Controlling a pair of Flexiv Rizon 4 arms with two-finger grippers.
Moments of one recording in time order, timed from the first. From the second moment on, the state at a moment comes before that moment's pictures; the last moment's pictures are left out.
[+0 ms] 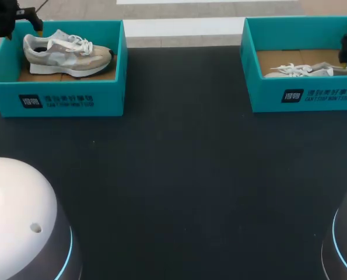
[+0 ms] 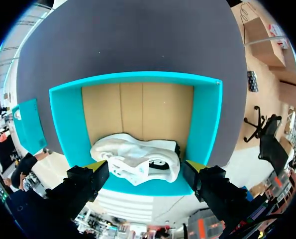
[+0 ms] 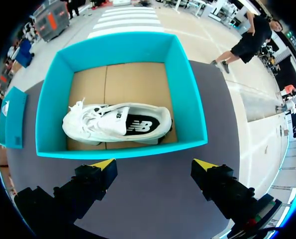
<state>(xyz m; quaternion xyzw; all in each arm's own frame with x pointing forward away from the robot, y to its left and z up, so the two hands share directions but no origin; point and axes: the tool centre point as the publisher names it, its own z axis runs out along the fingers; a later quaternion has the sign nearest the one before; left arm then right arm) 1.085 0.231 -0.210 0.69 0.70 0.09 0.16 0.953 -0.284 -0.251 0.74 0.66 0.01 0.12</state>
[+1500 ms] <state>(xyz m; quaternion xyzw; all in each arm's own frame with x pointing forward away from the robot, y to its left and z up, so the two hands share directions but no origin) 1.206 0.281 -0.288 0.74 0.66 0.09 0.07 0.953 -0.284 -0.251 0.74 0.66 0.01 0.12</state>
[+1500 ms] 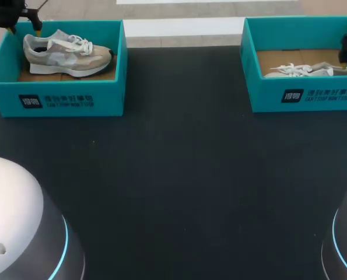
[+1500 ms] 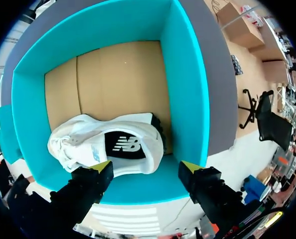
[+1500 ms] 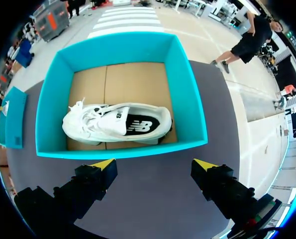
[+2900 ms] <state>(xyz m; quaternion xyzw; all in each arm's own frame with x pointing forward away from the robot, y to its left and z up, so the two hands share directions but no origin) 1.214 0.298 -0.340 0.75 0.66 0.07 0.03 0.953 -0.284 -0.251 0.74 0.66 0.01 0.12</state>
